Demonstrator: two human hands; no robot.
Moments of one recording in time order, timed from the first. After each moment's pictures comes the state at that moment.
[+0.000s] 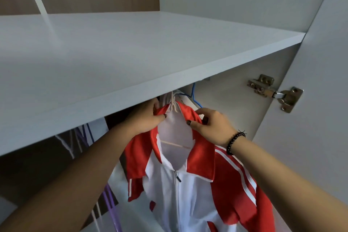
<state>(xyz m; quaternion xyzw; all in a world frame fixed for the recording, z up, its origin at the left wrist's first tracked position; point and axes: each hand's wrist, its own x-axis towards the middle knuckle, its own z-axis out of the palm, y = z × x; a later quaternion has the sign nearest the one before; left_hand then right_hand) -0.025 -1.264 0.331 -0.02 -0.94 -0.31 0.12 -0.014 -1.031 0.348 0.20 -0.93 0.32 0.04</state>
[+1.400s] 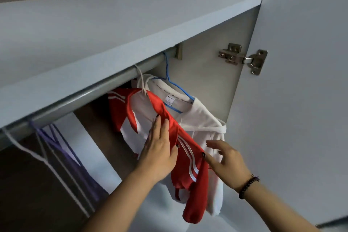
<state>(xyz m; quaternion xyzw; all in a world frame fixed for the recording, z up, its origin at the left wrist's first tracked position) 0.074 -1.188 0.261 -0.12 -0.96 -0.26 0.06 0.101 -0.974 0.228 0.04 -0.92 0.39 0.07</state>
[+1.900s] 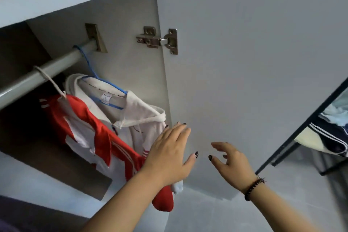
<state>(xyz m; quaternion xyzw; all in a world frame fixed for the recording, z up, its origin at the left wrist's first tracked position) 0.120 -1.059 0.255 -0.42 -0.90 -0.15 0.06 0.205 -0.872 0.197 -0.16 -0.90 0.39 0.07</state>
